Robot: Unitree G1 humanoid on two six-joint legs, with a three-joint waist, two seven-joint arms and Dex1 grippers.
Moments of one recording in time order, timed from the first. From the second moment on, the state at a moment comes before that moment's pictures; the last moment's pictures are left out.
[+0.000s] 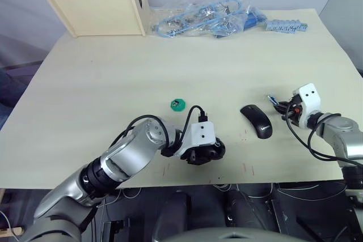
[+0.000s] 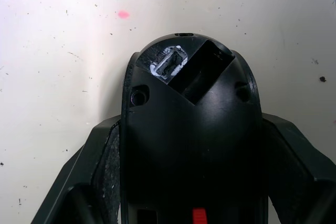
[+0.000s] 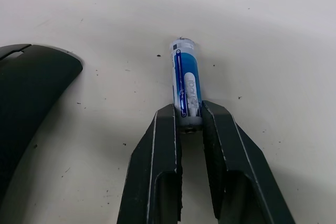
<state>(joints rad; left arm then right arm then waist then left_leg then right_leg) -0.56 0.72 -0.63 -0.53 -0.08 0.95 -0.96 -0.33 -0.65 -0.08 0.09 0.31 0.57 0.61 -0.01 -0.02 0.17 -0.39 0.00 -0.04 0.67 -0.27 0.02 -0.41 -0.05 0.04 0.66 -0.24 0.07</state>
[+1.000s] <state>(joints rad) -0.55 0.74 -0.63 -0.55 -0.08 0.95 -0.96 -0.28 -0.78 -0.26 -0.84 1.13 1.61 0.44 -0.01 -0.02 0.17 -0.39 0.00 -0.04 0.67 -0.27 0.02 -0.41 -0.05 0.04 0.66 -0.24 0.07</state>
